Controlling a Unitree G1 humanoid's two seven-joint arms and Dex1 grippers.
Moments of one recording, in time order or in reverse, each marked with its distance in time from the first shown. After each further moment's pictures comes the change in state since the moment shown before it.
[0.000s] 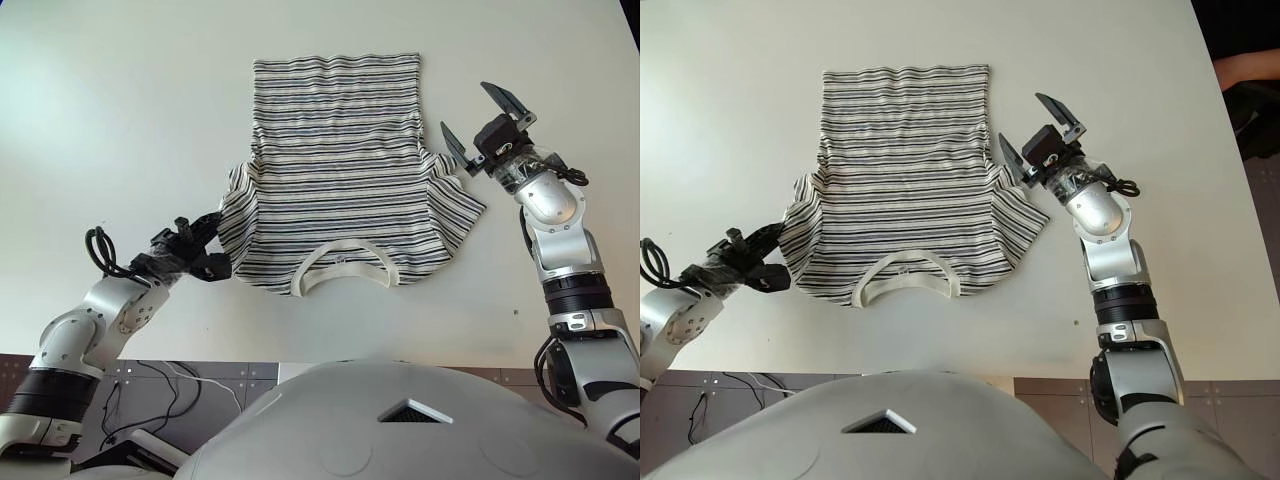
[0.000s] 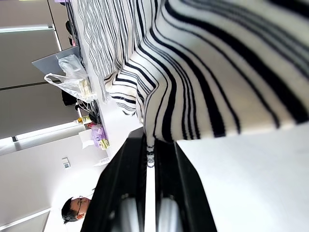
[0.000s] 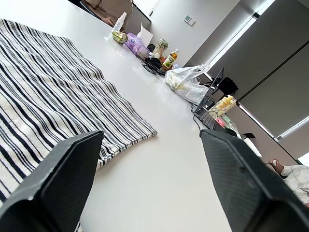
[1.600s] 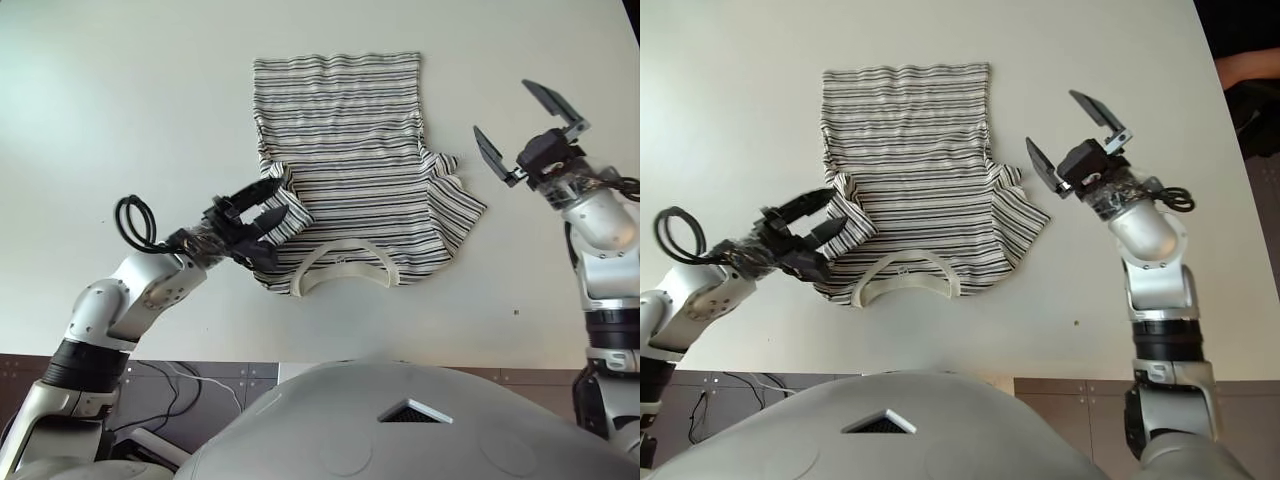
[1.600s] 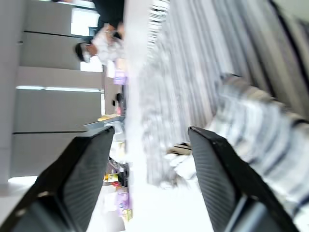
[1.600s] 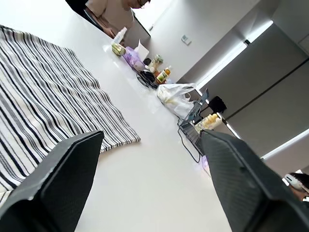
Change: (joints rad) left arm -0.163 -0.095 -0.043 -0.128 -0.148 -0.219 -0.080; right arm 0.216 -0.161 -0.123 -0.361 0.075 0.001 0.091
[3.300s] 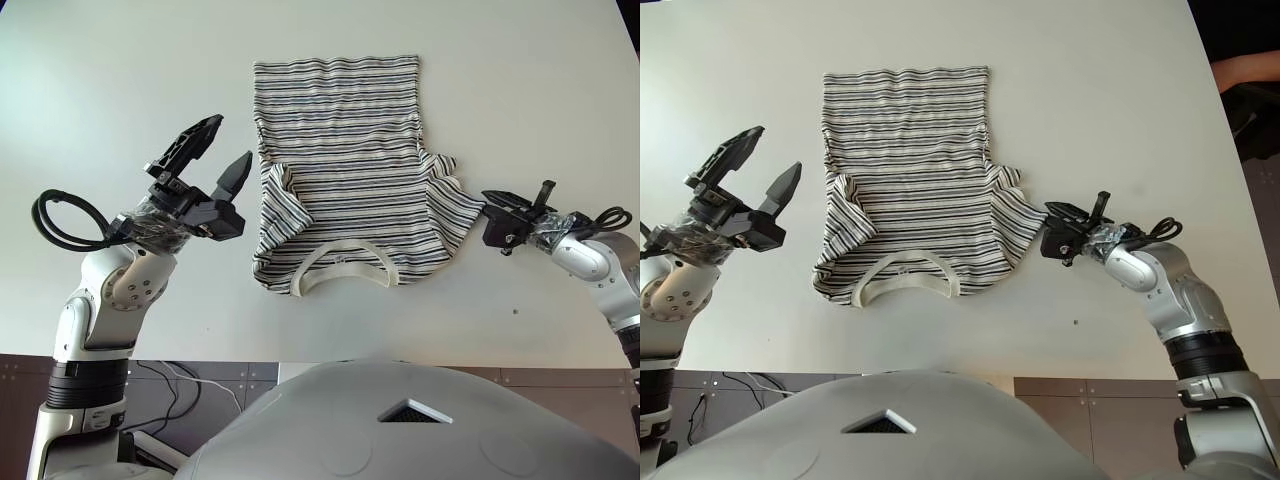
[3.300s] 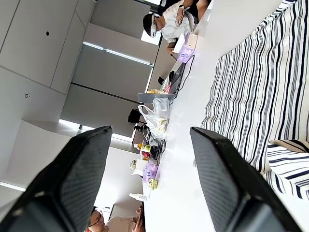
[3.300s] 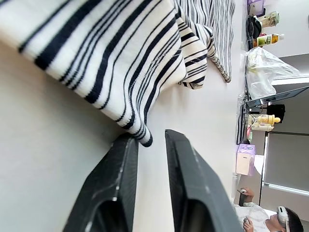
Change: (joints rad) left arm 0.063 -0.144 0.244 -0.092 -0.187 0.061 -0.039; right arm 0.045 -0.228 0.241 0.202 -0.490 -0.056 -0.067
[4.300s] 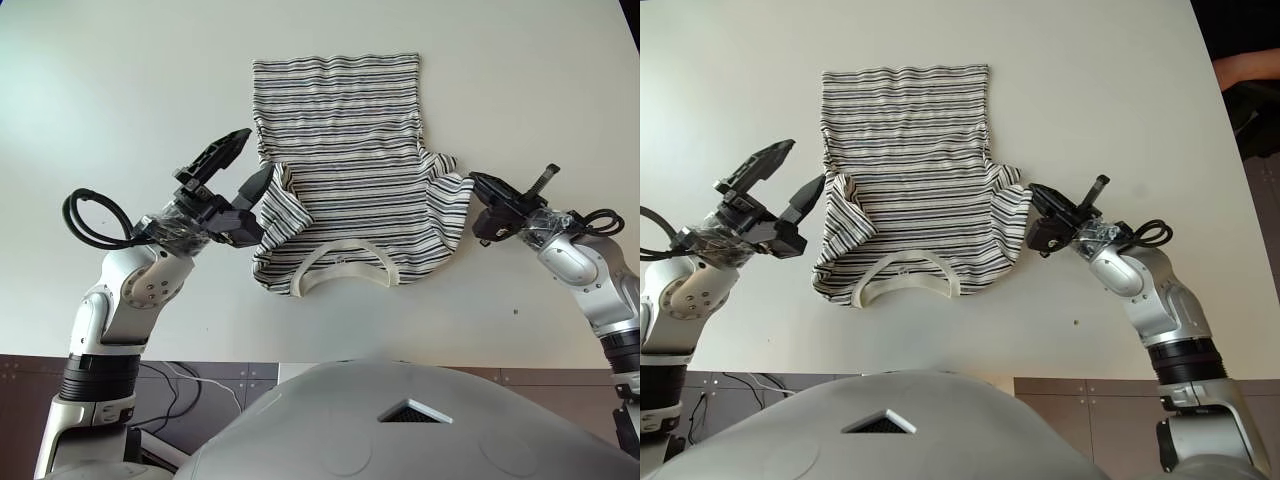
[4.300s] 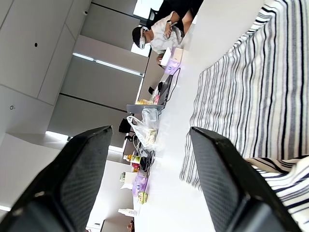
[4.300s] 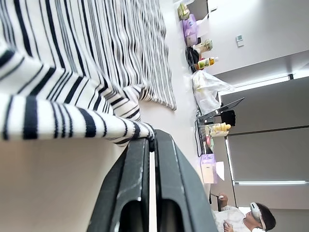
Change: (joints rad) left arm -0.029 -0.015 -0.075 0.028 0.052 -0.035 -0.018; right arm 0.035 0.091 -0.047 -0.110 0.024 -0.058 -0.176
